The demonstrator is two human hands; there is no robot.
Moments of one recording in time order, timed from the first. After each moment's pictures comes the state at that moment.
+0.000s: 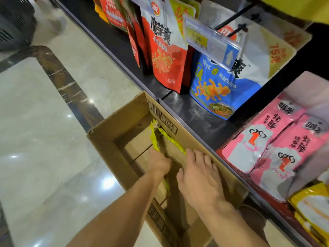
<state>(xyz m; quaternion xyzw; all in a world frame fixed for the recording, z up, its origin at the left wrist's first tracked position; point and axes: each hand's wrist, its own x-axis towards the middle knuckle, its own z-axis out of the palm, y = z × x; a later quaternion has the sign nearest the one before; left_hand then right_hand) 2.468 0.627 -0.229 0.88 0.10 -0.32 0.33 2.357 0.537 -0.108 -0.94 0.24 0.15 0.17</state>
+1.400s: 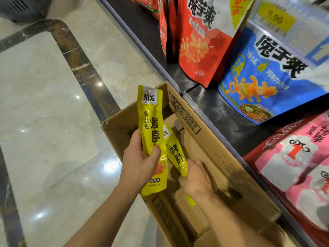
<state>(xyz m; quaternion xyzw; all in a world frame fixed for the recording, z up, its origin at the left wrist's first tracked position) 2.475 0.707 -0.125 0.86 -0.01 -0.15 0.48 2.394 0.566 -0.215 -0.85 0.31 0.25 0.34</state>
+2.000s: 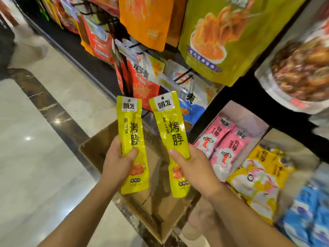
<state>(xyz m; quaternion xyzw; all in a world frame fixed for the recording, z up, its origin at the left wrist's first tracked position) 2.443 0.682 -0.009 0.80 -0.05 -0.19 0.57 2.328 0.509 0.004 -0.72 0.32 -0.02 0.61</state>
